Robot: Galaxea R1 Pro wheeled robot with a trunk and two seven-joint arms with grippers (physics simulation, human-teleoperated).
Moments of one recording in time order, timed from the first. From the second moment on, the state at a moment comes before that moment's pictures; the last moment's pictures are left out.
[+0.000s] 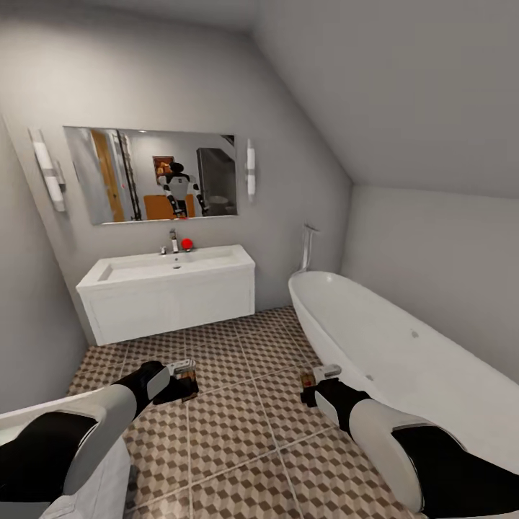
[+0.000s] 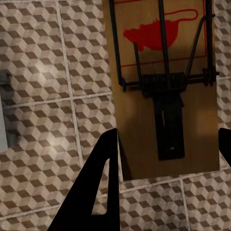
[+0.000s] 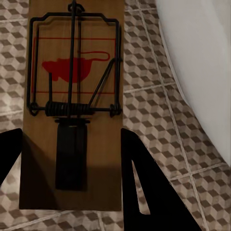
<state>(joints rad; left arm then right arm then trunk) -1.01 0.03 -0.18 -0.03 0.42 0.50 0.03 -0.96 0.13 0.06 0.00 0.08 0.27 -0.17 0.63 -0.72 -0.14</state>
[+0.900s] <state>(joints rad) -1.01 0.03 -0.18 -0.03 0.42 0.50 0.04 -0.96 0.13 0.06 0.00 0.08 0.27 -0.17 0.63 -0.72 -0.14</state>
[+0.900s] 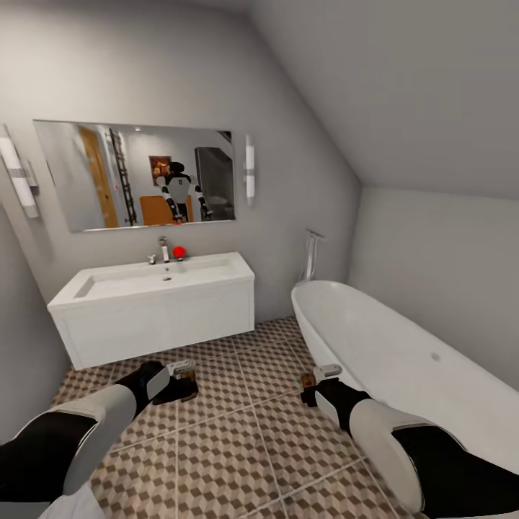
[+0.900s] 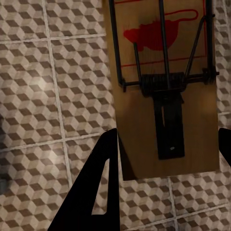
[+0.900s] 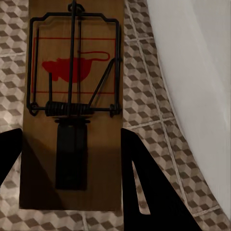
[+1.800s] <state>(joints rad) -1.01 0.03 -0.18 -0.03 0.42 0.50 0.04 -0.96 0.13 0.06 0.00 0.08 0.27 -0.17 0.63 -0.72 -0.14</state>
